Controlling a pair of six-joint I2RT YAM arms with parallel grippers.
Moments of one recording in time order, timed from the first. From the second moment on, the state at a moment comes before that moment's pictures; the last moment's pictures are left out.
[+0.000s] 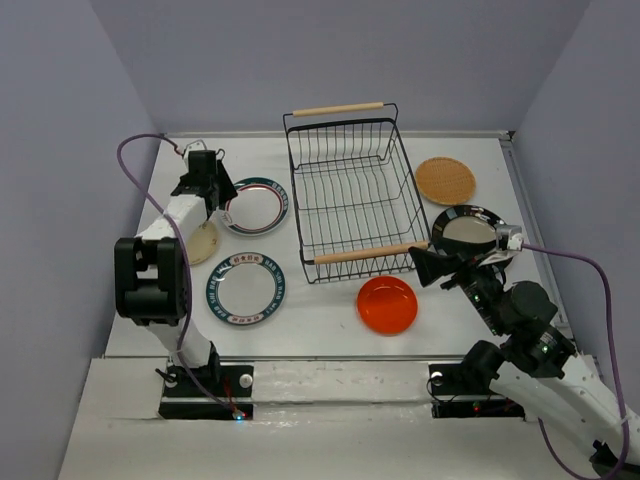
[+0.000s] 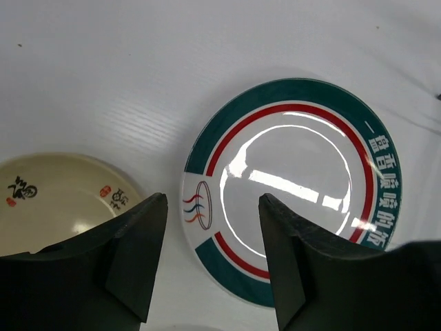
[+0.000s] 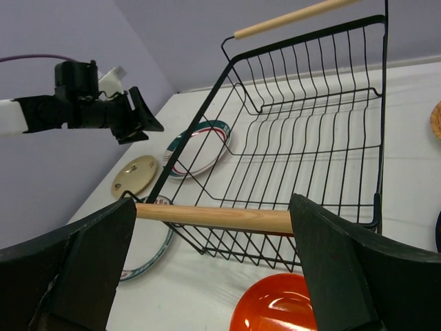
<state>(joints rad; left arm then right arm) -0.04 1.64 1.13 -0.19 -0.20 -0.43 0.79 0.30 0.54 -0.11 0.33 0.42</state>
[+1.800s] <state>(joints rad) 0.12 1.54 1.18 -0.20 0.10 -0.44 0.79 0.54 0.65 -0.15 0.21 0.46</state>
